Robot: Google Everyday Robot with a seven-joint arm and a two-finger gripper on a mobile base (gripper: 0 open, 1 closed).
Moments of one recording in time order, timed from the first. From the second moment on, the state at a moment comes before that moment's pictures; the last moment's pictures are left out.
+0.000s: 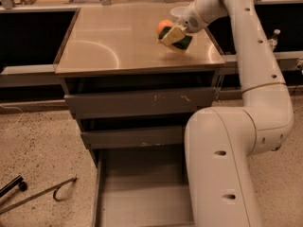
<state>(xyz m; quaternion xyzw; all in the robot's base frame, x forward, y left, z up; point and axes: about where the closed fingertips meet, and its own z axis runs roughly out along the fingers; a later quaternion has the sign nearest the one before) 0.808 -0.087 0.878 -0.51 0.77 0.18 0.35</state>
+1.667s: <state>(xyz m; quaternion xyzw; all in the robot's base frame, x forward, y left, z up) 0.838 -0.109 0.816 -0.41 0.85 0.14 0.30</state>
